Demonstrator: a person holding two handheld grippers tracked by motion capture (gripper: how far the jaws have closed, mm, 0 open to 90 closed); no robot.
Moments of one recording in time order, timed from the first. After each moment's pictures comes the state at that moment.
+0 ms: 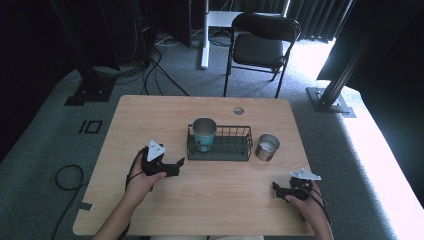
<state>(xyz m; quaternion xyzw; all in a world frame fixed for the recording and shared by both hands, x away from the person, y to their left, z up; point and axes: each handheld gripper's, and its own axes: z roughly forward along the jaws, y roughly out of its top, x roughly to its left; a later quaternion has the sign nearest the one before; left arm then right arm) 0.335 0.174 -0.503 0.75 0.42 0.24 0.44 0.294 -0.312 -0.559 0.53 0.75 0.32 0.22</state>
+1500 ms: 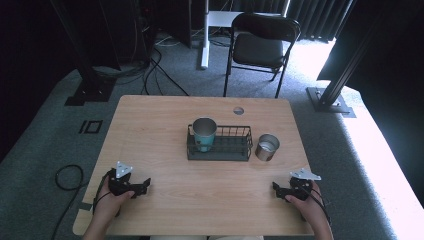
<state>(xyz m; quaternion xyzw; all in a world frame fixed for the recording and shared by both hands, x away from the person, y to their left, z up) 0.291 0.272 -0.555 0.75 0.53 0.22 0.33 0.294 -0.312 -0.559 0.53 0.75 0.32 0.22</state>
